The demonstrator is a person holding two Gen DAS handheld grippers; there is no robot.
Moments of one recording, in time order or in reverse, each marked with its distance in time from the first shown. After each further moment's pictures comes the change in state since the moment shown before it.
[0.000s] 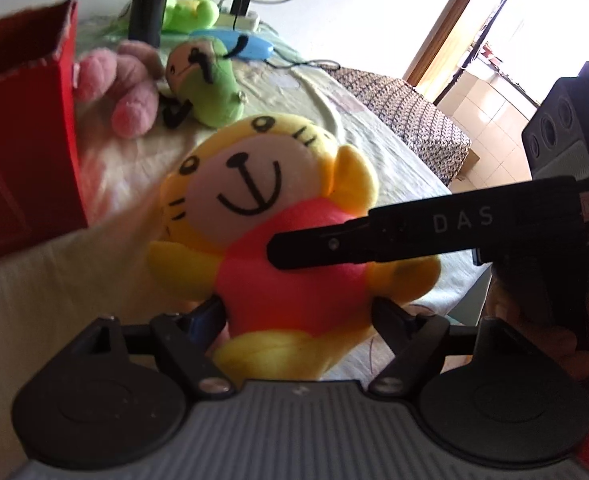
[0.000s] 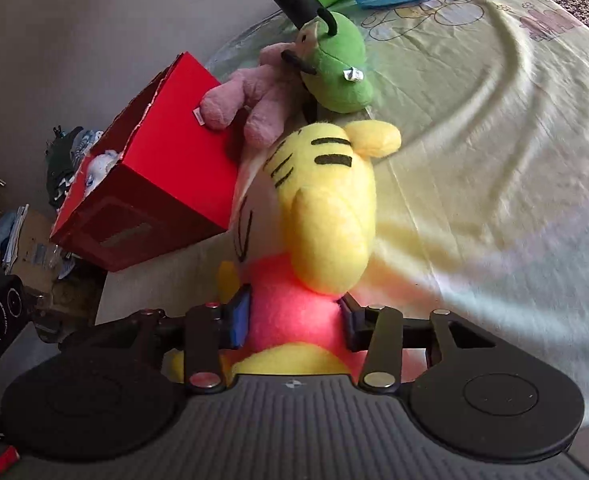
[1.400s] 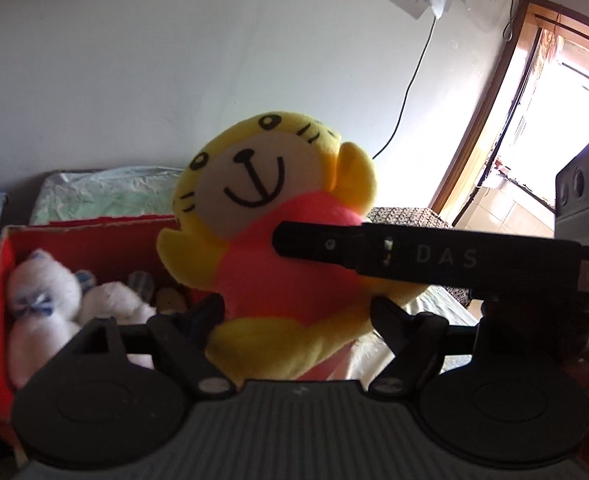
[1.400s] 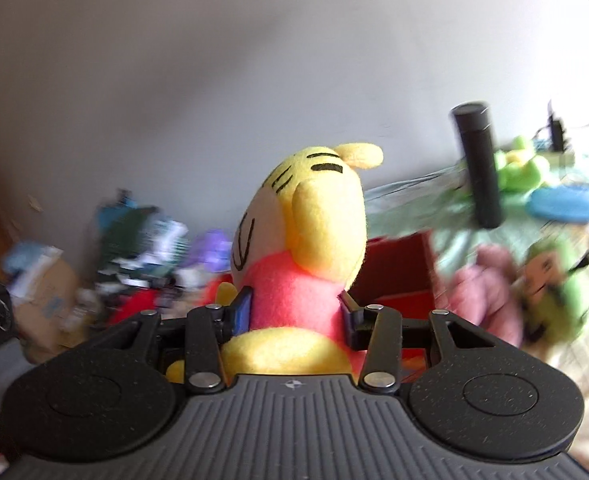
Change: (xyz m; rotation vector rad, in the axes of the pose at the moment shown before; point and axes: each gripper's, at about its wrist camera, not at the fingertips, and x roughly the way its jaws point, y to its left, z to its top) left arm -0.158 0.160 0.085 -0.014 -0.330 0.036; right arm 0.051 0.228 0.077 -0.283 -0.411 -0.060
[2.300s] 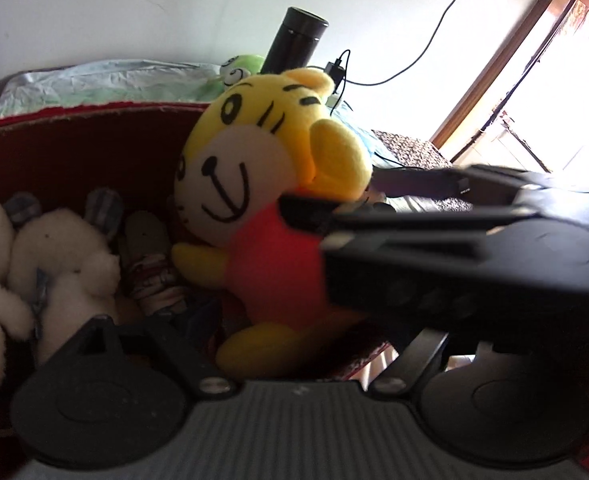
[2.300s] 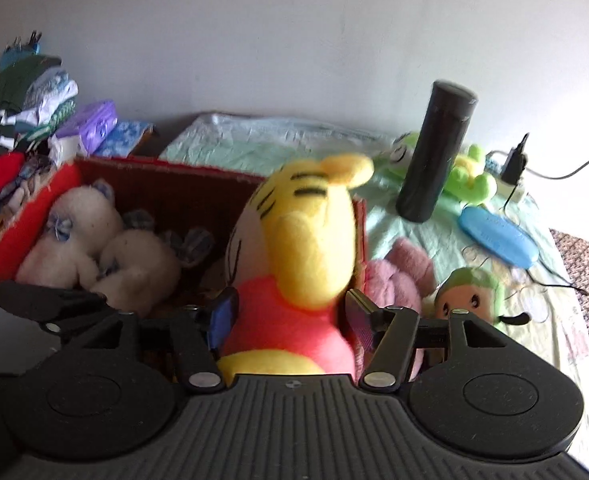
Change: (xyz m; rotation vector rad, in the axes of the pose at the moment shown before) left arm 0.089 0.049 -0.015 -0.094 0.270 -0.086; right arm 0.066 0.010 -0.009 -0.311 0.195 -0.347
